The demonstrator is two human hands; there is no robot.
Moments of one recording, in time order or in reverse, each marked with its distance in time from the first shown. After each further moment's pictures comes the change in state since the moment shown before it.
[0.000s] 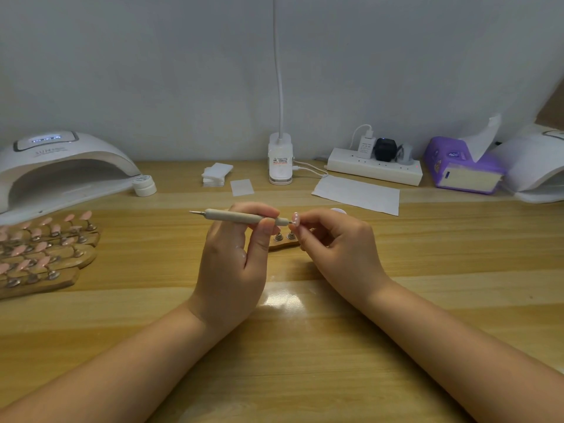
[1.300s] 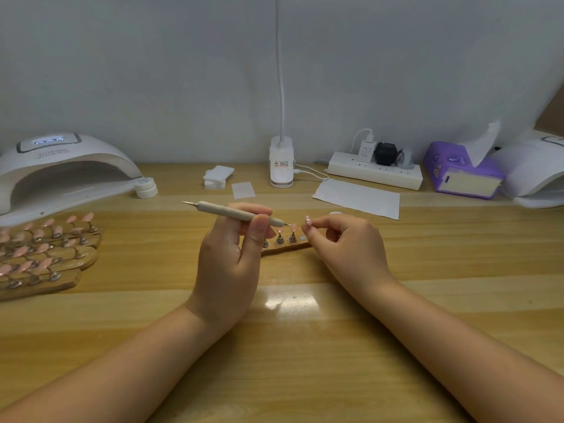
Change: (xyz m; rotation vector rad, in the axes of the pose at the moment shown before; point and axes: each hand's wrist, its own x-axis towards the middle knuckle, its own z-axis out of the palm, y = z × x) left_hand 0.002 -0.001 -0.001 -0.080 0.045 -0.113; right_hand 0.004 0.016 -0.002 -0.196 0.012 0.296
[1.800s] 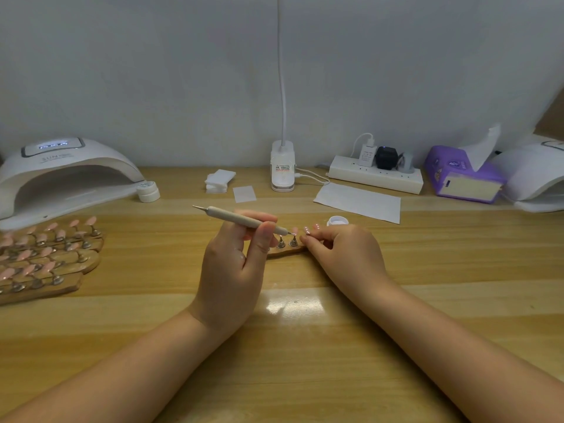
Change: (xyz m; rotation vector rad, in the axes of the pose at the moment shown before) left_hand -0.001 0.001 0.000 0.000 -0.033 0.010; right_hand 0.005 0.000 0.004 -0.255 -0.141 0.060
